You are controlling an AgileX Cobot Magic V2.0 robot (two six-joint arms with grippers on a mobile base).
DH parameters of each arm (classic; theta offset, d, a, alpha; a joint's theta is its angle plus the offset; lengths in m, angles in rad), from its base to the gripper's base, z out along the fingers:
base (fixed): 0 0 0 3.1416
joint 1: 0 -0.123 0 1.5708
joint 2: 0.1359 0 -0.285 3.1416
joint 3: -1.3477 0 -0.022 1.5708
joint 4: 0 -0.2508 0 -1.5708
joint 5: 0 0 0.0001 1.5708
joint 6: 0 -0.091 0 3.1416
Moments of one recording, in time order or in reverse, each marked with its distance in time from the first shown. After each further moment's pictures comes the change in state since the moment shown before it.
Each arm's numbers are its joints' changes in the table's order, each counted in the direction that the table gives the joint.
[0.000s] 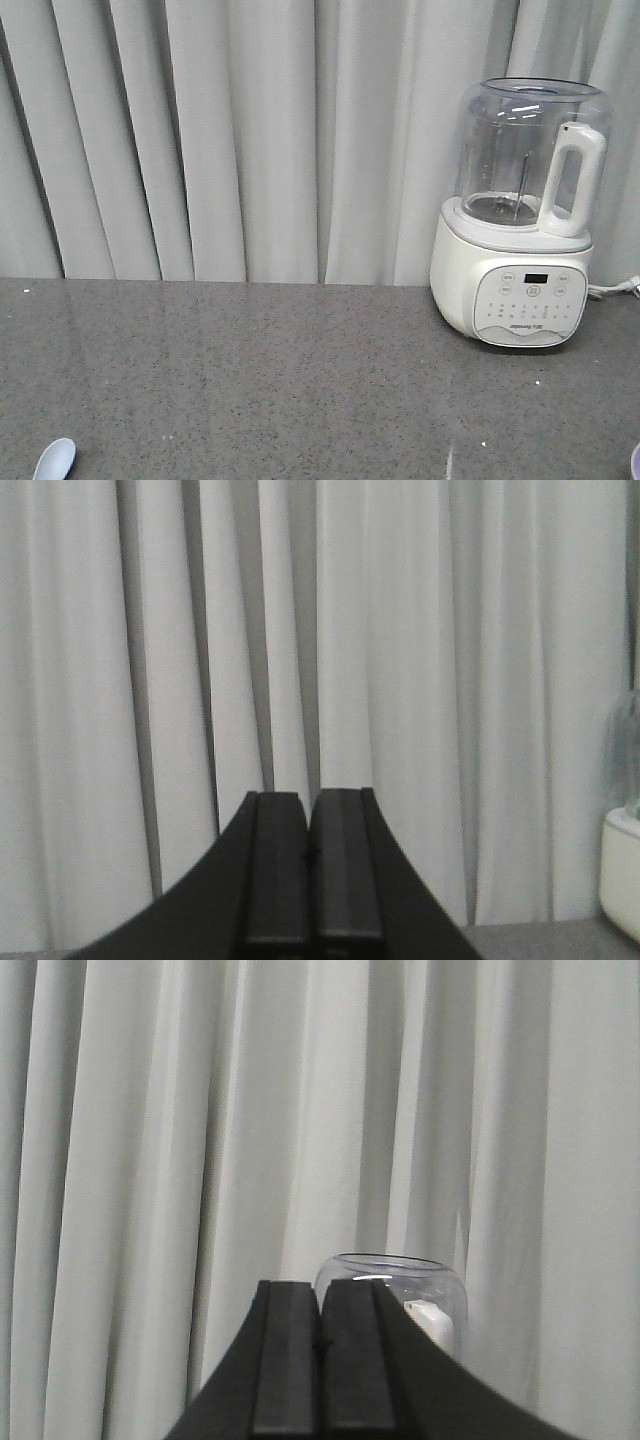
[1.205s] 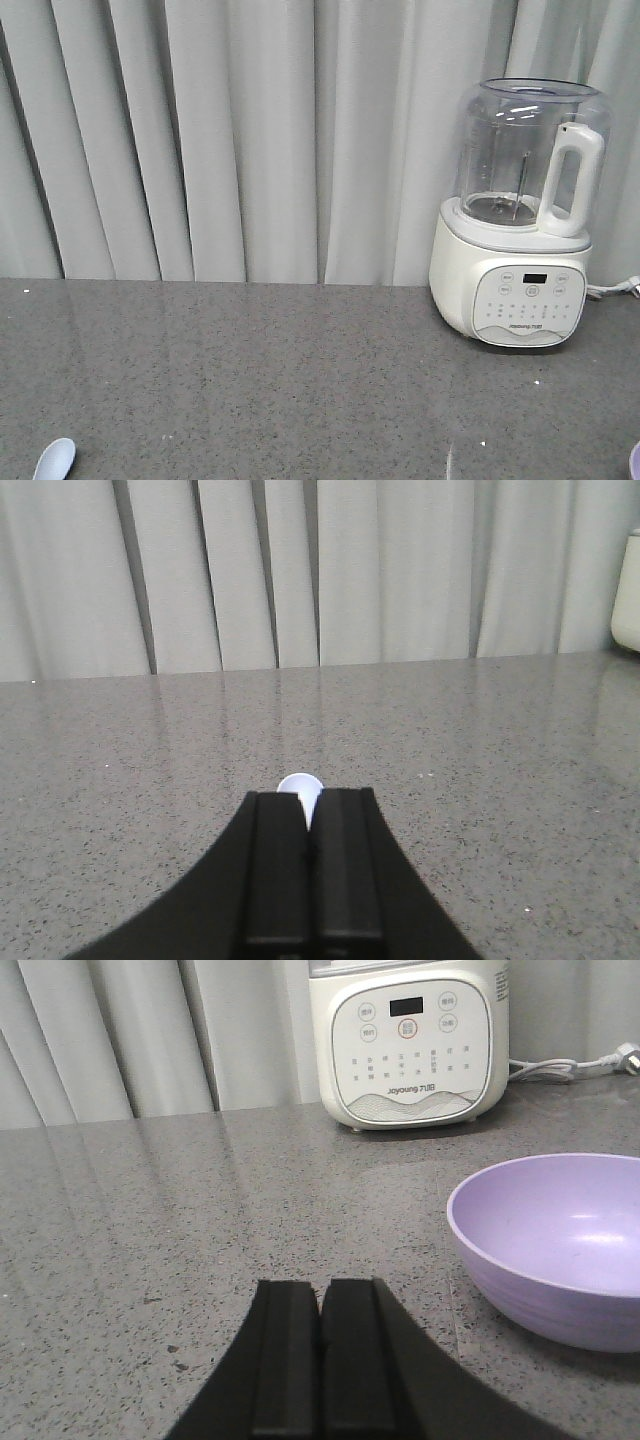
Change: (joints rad) left arm -0.001 -0.480 -0.814 0.022 0.114 -0.029; right arm 0.000 -0.421 -0.824 -0.133 -0.035 -0.092
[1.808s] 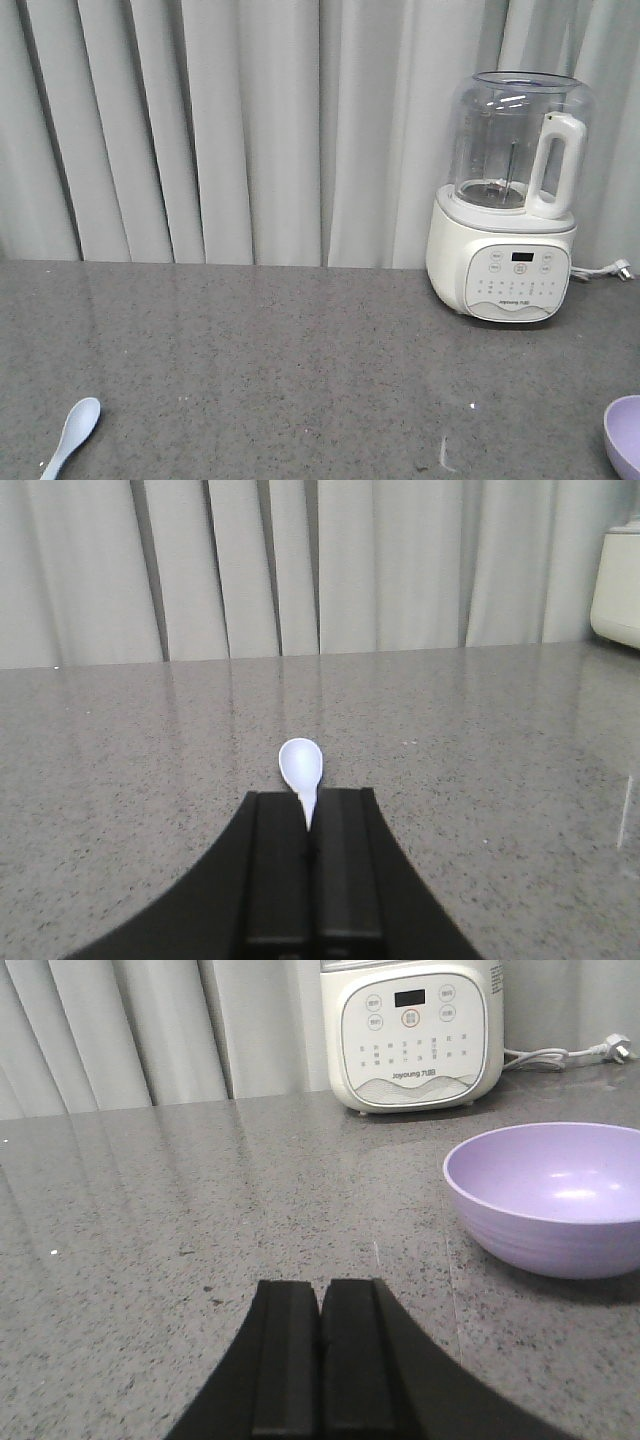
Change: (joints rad) left arm 0.000 0.000 0.000 0.000 0.000 0.000; right arm 0.000 0.000 0.000 0.000 0.000 0.000
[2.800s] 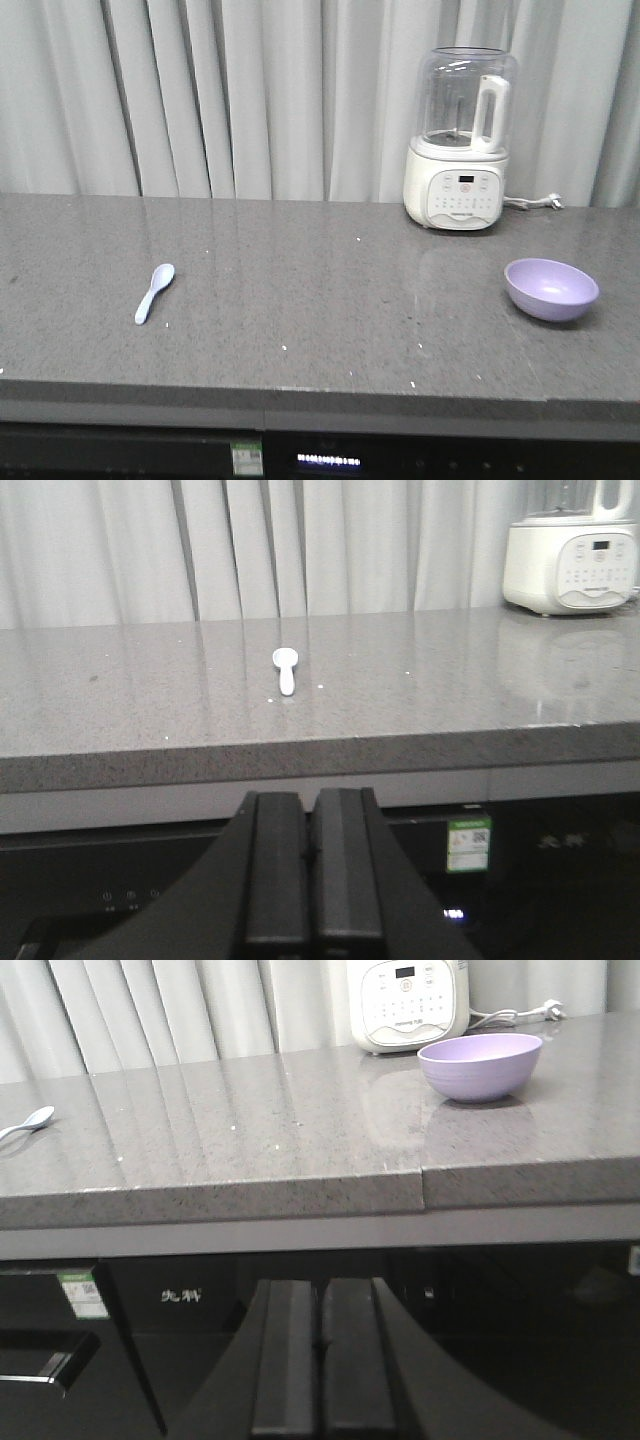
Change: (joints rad) left arm 0.000 0.000 0.000 0.000 0.000 0.000; right arm 0.000 0.000 0.000 0.000 0.000 0.000
